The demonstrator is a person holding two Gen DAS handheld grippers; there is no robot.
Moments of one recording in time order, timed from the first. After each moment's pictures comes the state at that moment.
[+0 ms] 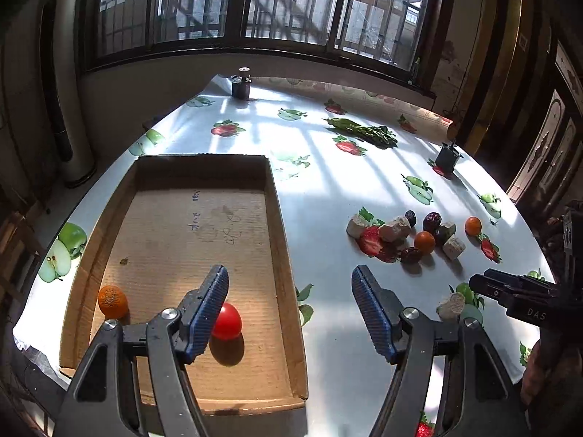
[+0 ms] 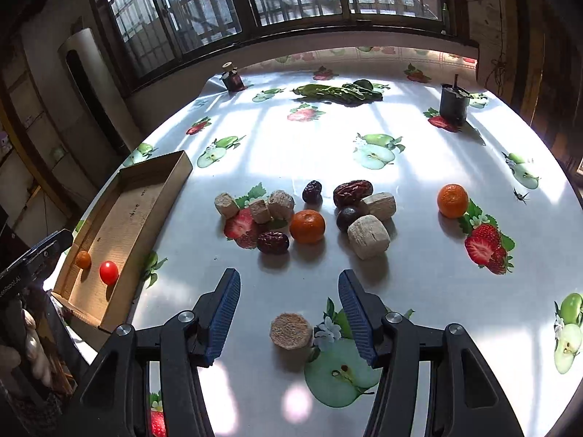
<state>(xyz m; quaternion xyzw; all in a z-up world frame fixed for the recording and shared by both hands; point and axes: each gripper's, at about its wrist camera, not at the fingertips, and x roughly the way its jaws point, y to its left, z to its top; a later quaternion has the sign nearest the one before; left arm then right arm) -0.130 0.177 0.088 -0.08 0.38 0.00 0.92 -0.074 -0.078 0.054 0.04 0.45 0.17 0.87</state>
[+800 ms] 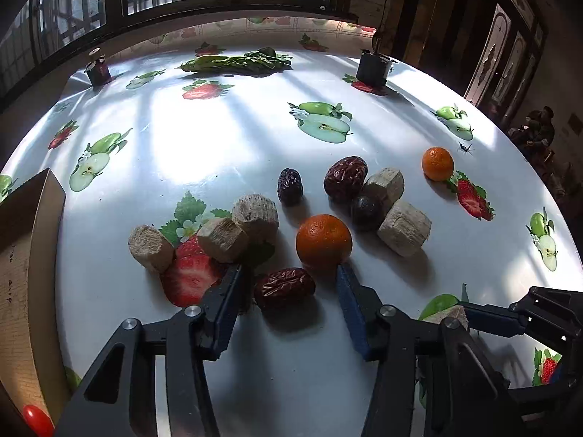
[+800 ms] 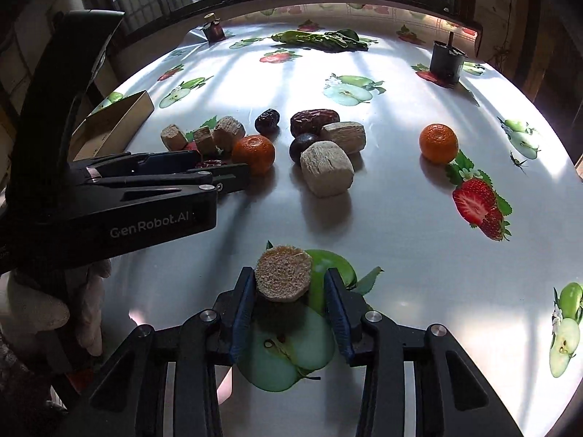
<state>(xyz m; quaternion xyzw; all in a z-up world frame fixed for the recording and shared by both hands) -0.016 0.028 0.011 0.02 0.45 -0.13 0.88 -0.065 -0.091 0.013 -0.02 0.50 0.16 0.85</state>
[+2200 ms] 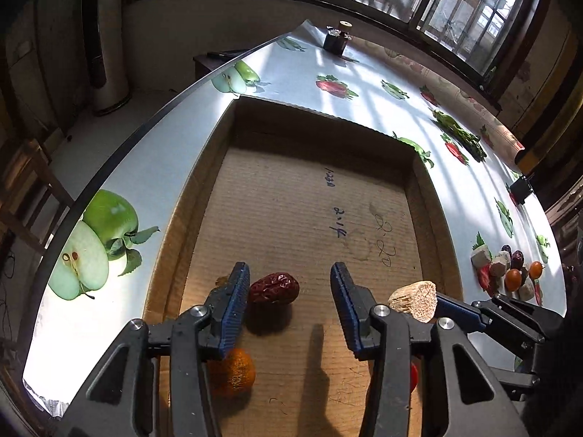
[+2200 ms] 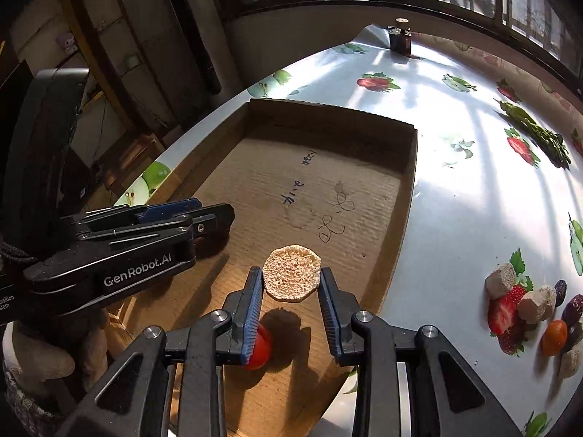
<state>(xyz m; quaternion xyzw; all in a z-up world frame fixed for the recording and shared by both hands) -0.086 0.332 0.036 -0.18 0.45 0.08 0.87 -0.035 0.199 0.028 -0.09 0.48 0.34 0.80</state>
